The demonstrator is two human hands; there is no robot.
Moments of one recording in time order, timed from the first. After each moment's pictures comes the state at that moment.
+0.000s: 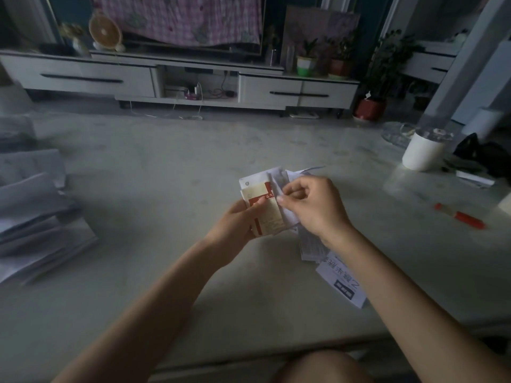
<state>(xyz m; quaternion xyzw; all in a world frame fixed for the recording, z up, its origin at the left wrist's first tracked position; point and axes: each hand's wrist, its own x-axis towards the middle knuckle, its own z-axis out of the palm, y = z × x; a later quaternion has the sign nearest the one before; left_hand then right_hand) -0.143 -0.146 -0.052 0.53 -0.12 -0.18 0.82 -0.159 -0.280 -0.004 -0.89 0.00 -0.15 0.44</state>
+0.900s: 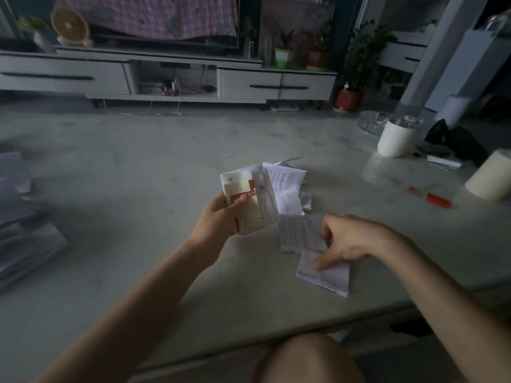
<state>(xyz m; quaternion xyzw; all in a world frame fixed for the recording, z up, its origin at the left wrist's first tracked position) -0.153 -0.152 -0.050 0.59 -0.09 -0.11 0.79 -0.210 -0.347 0.007 -0.97 0.05 0.21 0.07</state>
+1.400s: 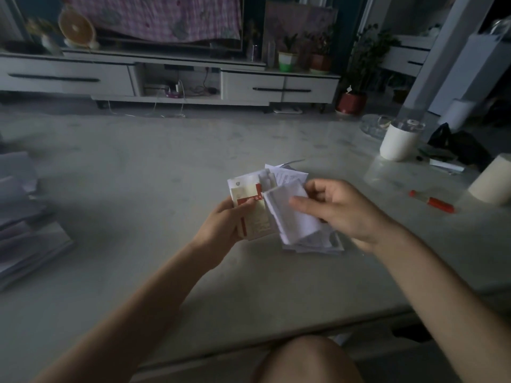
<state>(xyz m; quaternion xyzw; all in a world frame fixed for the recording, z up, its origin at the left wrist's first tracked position) -0.156 -0.158 -0.047 0.56 -0.09 -0.17 0.81 -0.206 -0.330 0.017 -0.81 -0.04 0.02 0.58</state>
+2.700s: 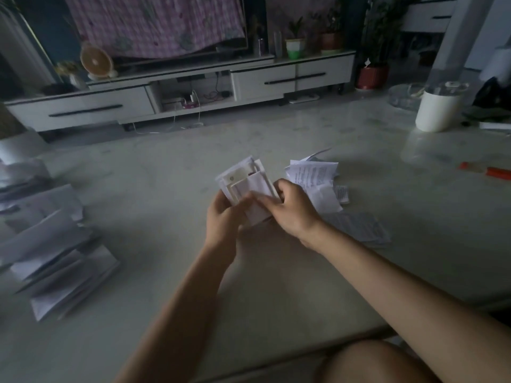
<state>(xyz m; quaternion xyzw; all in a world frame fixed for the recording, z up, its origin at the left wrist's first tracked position) -0.126 -0.123 -0.057 0.63 -0.02 0.02 0.77 -0.135 -0.243 -0.046 -0.82 -0.01 -0.12 0.56</state>
